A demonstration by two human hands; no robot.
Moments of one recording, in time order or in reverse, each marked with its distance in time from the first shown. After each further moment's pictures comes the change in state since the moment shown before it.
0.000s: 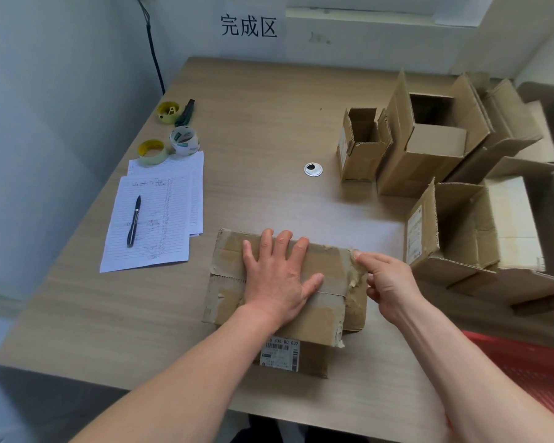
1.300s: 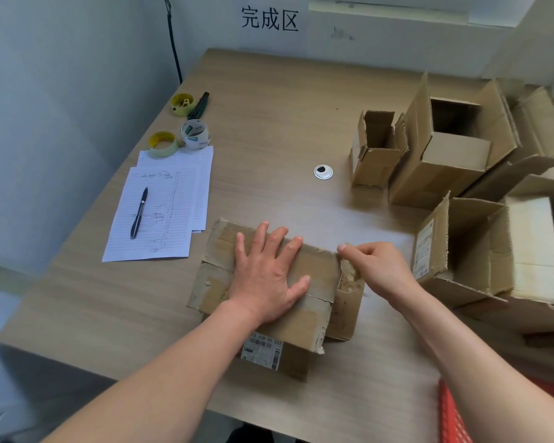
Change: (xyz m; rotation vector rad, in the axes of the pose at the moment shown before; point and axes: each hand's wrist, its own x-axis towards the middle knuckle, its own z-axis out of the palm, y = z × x) left_hand 0.015 -0.019 0.013 -0.043 0.154 0.038; right_hand 0.039 -0.032 0.003 -0.768 -0.199 -0.369
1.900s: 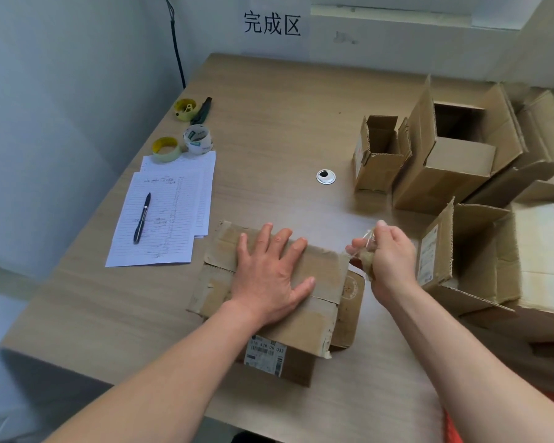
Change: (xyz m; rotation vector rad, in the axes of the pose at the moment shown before) left_hand 0.010 0.000 -0.012 0.028 -0.040 0.012; right_hand 0.013 -0.020 0.009 0.928 0.297 0.115
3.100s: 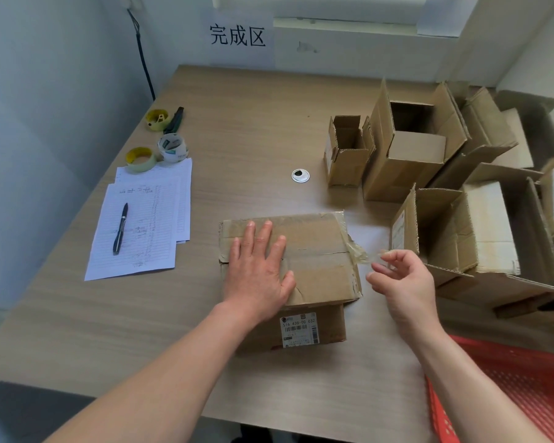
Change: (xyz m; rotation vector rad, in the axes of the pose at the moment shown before) left_hand -0.012 0.015 -0.006 0.013 -0.121 -0.036; right_hand -0.060 0.018 -0.083 -0.260 0.034 -0.178
